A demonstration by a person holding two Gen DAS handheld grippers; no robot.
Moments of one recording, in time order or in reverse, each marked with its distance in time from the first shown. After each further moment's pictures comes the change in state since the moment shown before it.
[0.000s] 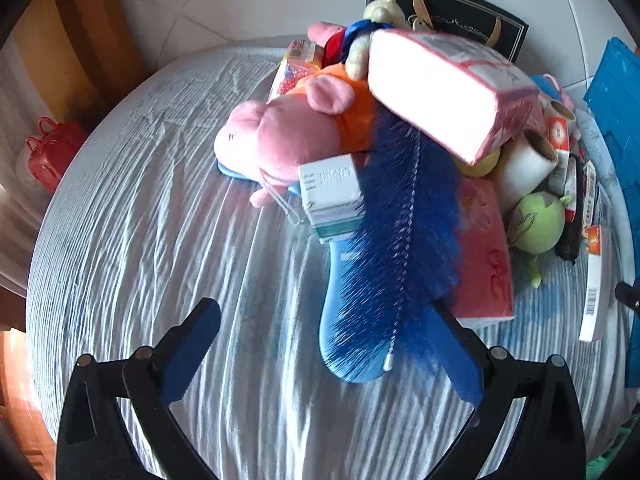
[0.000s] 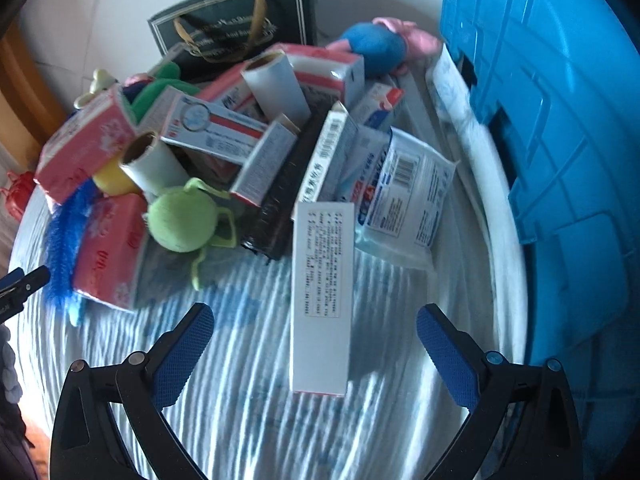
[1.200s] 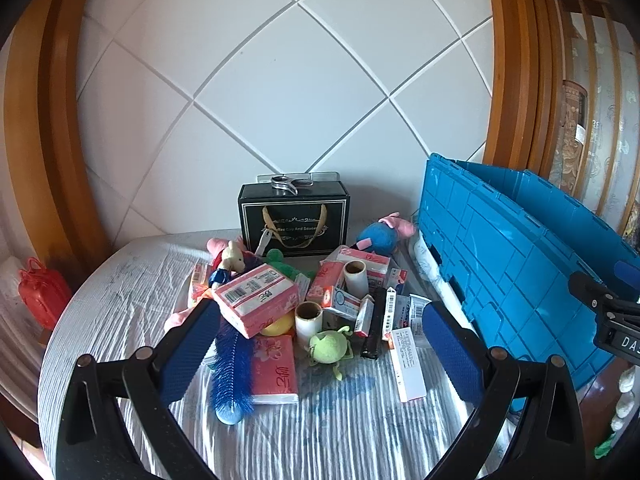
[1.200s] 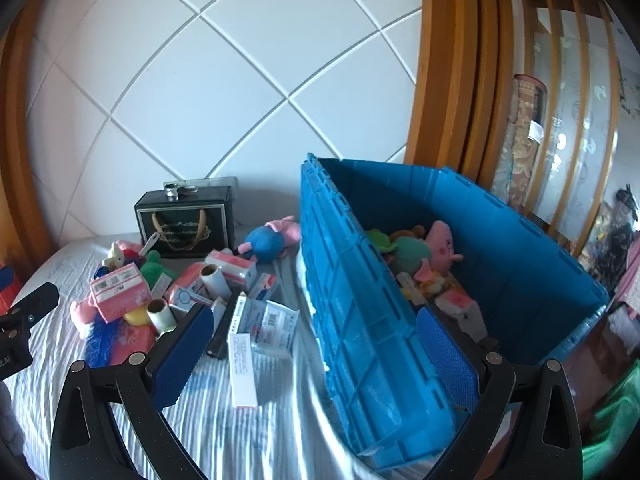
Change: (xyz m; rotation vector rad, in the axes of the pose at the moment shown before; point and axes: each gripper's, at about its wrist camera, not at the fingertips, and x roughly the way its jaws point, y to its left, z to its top) left arm -0.269 -0.114 -0.016 0.155 -0.572 -0.224; right arm -0.289 -0.012 -0.067 0.091 -0.589 -0.278
